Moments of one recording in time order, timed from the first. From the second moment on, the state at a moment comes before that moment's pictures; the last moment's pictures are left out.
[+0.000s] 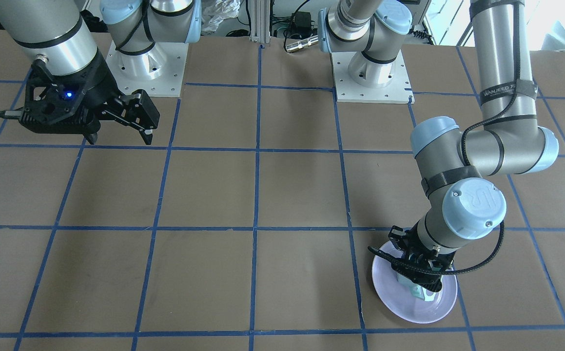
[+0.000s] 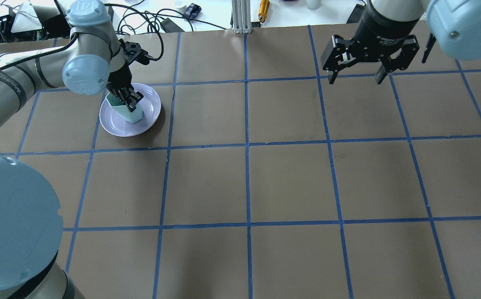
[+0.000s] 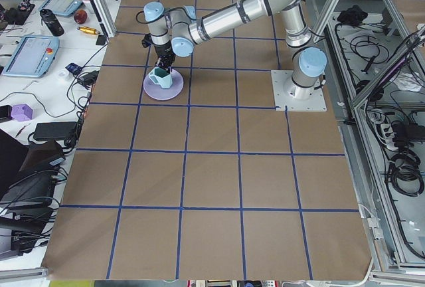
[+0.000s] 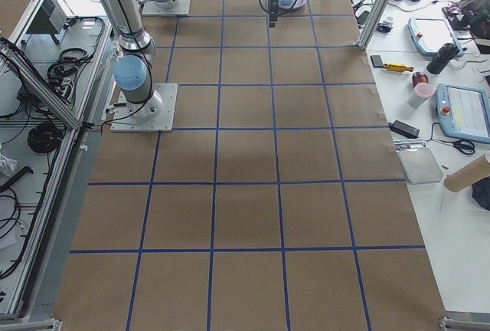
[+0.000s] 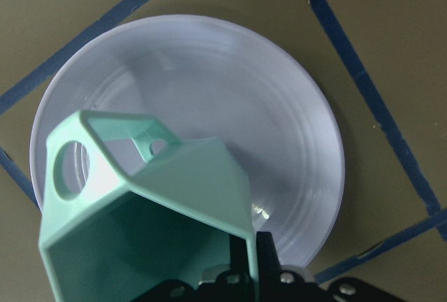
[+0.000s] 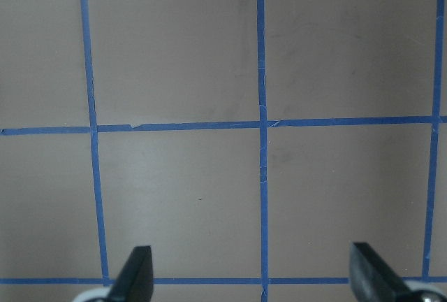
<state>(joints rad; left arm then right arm) -1.47 -2.08 -1.53 -1.16 1.68 0.67 1.58 -1.51 1.50 -1.60 -1.52 0.04</state>
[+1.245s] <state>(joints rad) -1.49 -1.81 -1.53 -1.41 1.63 0.49 1.58 -1.51 1.50 -1.60 -1.52 0.04</state>
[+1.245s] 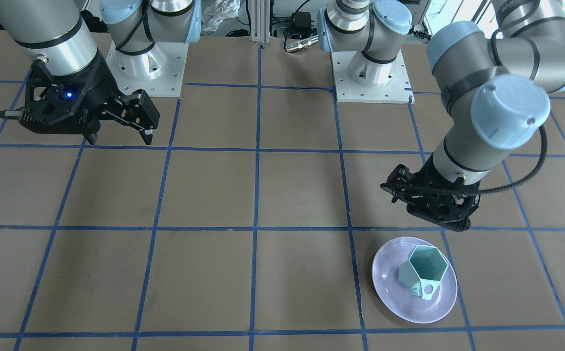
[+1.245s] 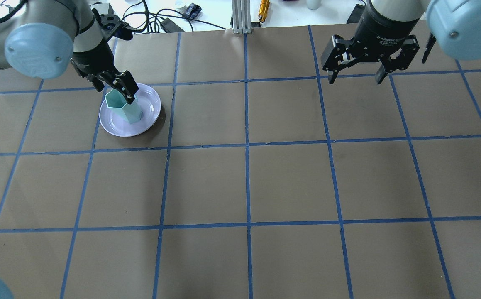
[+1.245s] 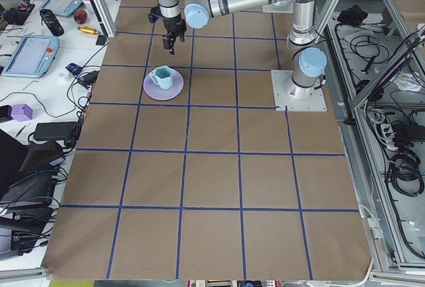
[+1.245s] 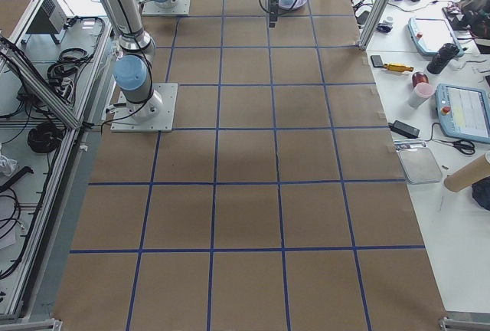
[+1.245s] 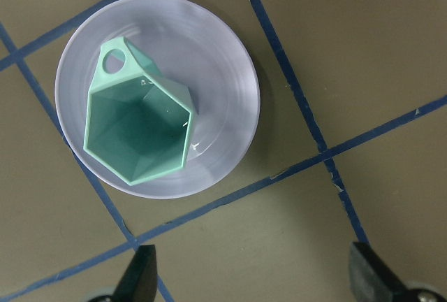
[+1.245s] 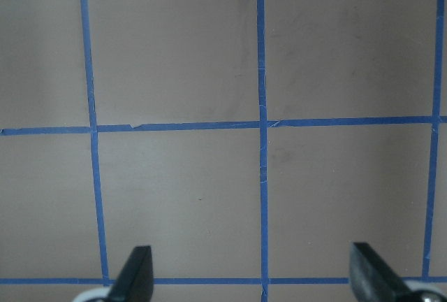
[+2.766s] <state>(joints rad) -1.57 -1.48 -1.67 -1.52 1.58 0.00 1.58 -1.51 1.50 -1.60 -1.52 0.04</state>
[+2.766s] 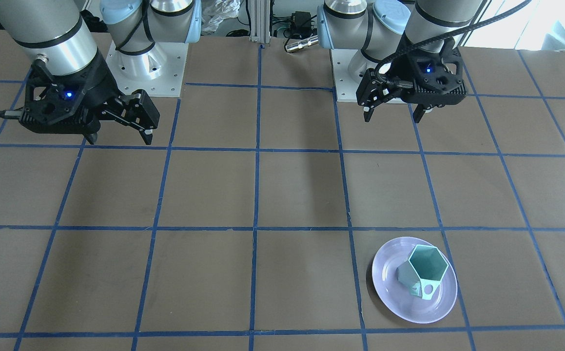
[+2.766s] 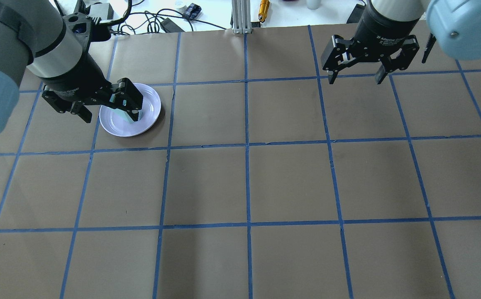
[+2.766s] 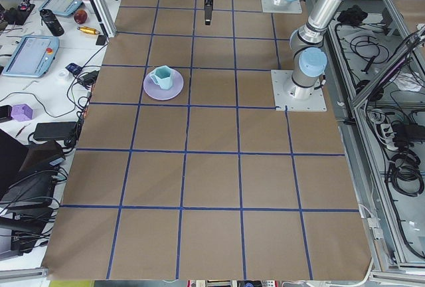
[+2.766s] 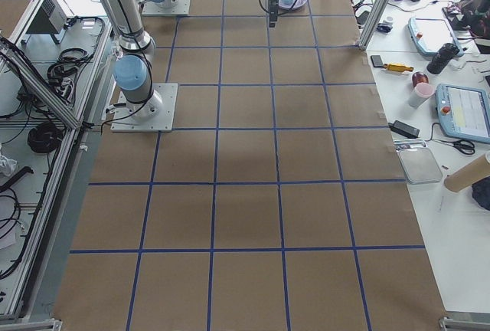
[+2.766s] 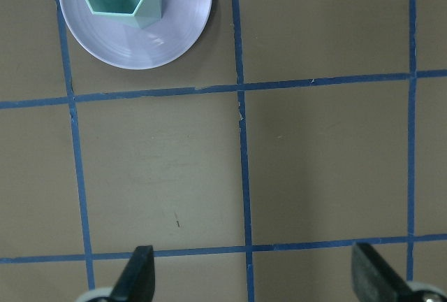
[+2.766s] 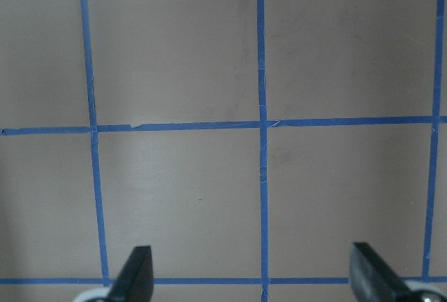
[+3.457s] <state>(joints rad) -1.58 -1.53 -1.59 -1.59 1.58 -0.02 1.58 -1.51 1.50 -1.60 -1.52 0.04</state>
